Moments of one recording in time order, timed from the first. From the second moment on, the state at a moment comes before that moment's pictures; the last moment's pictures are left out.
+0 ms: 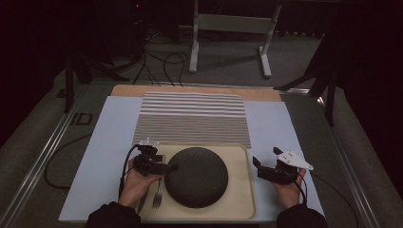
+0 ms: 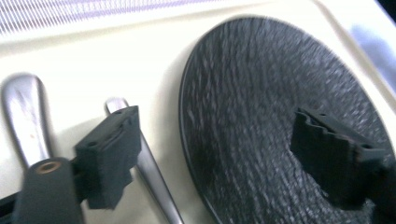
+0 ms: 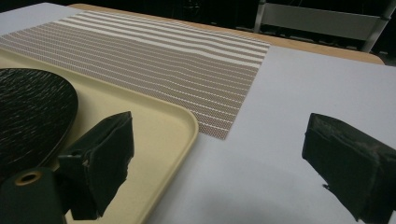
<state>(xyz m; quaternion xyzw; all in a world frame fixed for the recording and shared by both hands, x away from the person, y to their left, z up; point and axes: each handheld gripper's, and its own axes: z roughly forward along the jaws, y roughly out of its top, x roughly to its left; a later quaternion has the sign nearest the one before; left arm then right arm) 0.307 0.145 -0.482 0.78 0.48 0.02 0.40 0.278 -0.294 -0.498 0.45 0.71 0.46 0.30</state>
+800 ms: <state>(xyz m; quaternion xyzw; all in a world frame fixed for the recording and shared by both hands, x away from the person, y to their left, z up) 0.284 0.217 -0.447 0.72 0.43 0.20 0.51 0.264 -0.285 -0.492 0.41 0.72 0.48 0.29</state>
